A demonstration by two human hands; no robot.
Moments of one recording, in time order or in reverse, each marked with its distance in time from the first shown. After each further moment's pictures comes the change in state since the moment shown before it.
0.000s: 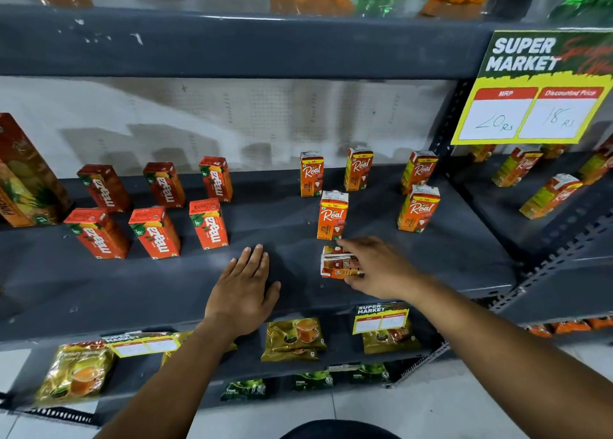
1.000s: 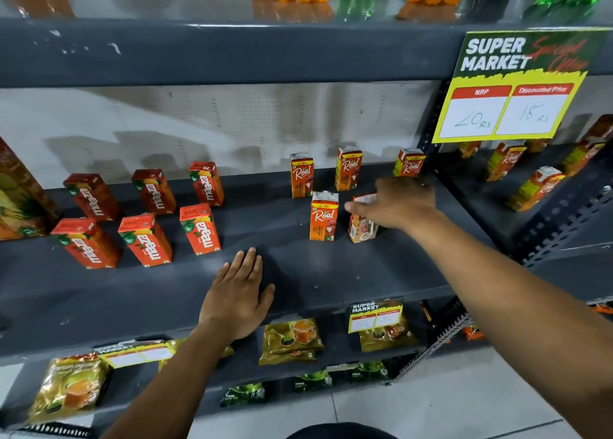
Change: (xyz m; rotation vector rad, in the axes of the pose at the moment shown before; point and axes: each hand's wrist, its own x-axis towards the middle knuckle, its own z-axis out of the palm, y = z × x) left_hand 0.000 0.002 -0.004 -0.015 -0.009 -0.016; right_hand 0.027 0.015 -0.083 -0.112 0.203 0.484
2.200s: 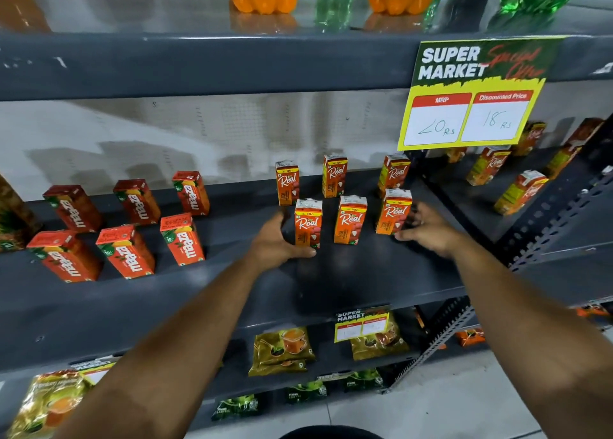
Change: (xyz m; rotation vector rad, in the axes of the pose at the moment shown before) left_hand 0.114 0.059 -0.035 -1.012 -0.130 -0.122; right_hand 0.034 0.124 0.080 1.080 -0.234 0.125
